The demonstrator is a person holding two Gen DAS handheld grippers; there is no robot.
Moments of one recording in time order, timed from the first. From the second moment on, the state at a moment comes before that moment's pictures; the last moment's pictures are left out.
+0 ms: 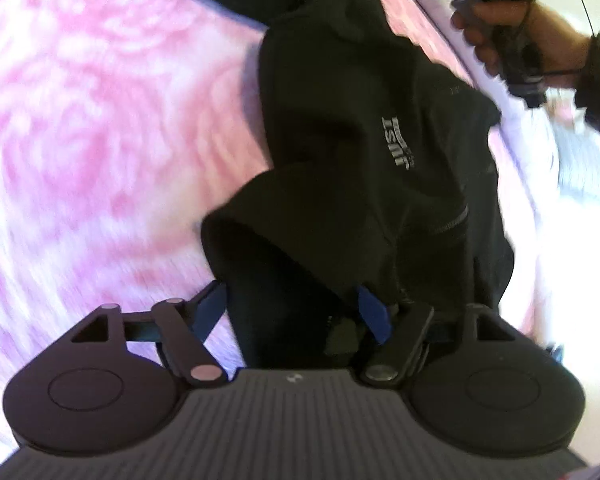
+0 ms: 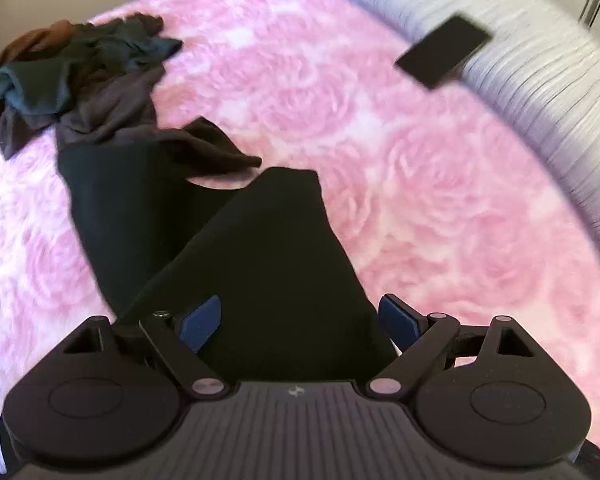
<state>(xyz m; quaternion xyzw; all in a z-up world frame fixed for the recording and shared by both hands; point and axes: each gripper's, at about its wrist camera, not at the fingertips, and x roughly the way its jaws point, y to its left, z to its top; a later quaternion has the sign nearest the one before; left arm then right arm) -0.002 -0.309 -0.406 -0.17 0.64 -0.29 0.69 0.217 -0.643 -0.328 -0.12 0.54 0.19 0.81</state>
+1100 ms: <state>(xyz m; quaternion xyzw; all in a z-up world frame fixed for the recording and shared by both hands) -0.082 -0.428 -0.404 -0.29 0.65 -0.27 0.65 0.058 -0.772 -0.130 -0.05 0.31 0.02 0.95</state>
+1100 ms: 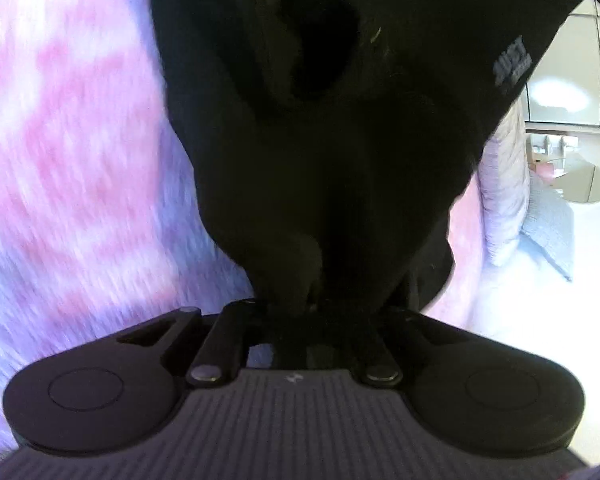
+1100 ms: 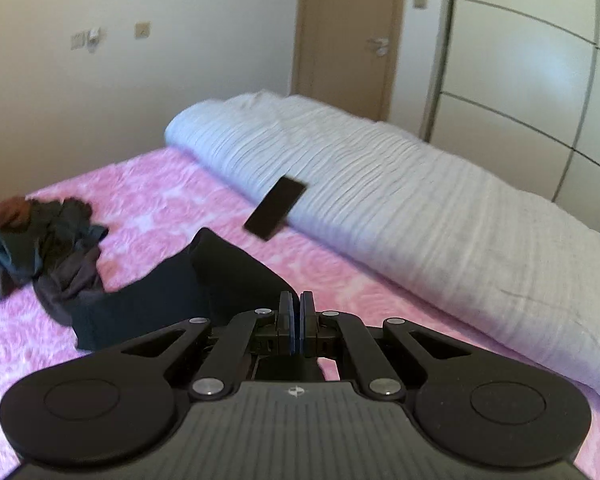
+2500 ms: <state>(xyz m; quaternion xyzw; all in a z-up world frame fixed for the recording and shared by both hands) 0.009 -0.126 -0.210 0.26 0.46 -0.30 0.79 -0.040 -0.662 -0.281 -0.20 0.47 0.15 0.85</state>
